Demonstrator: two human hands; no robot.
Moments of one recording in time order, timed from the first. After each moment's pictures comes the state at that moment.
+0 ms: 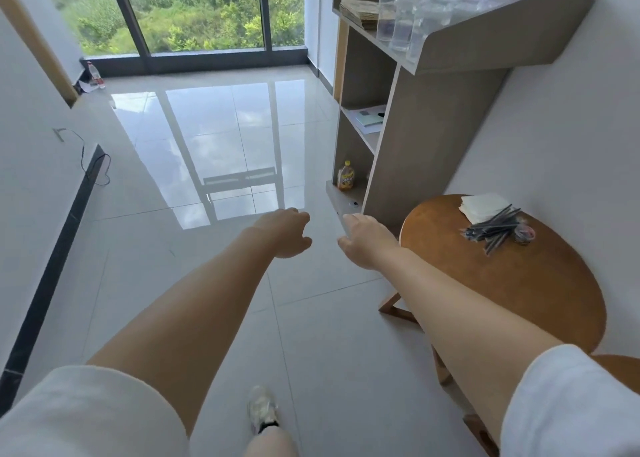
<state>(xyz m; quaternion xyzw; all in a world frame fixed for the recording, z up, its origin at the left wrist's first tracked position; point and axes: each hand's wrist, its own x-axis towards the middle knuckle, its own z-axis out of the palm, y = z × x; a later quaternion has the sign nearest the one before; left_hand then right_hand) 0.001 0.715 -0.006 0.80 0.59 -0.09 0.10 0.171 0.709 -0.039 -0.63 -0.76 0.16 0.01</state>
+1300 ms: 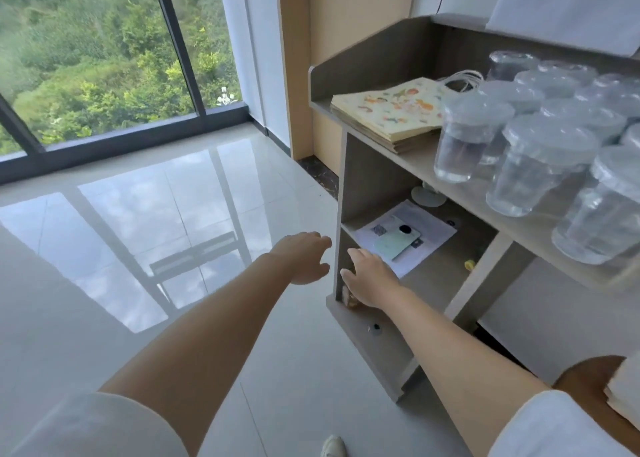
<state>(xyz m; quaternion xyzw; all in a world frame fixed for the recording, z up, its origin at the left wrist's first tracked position) -0.009 1.425 0.012 0.90 0.43 -0.08 0.08 0.131 1.370 -0.048 -0.74 -0.63 0.19 0.09</state>
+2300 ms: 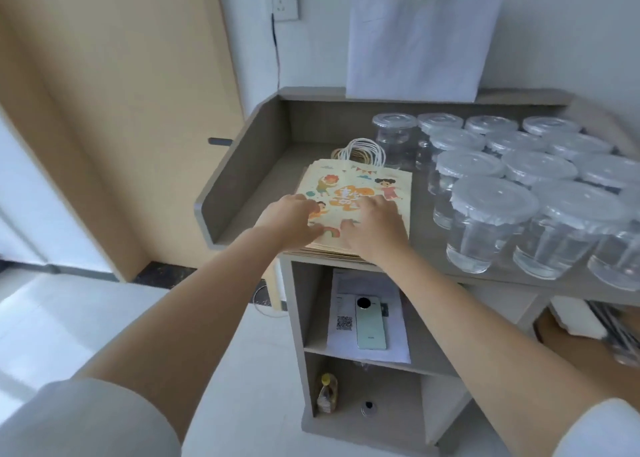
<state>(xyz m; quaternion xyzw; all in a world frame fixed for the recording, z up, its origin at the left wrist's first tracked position) 0.154 1.775 0.105 0.99 0.11 0.07 0.06 0.203 1.624 0.092 -0.94 -0.26 -0.05 0.22</state>
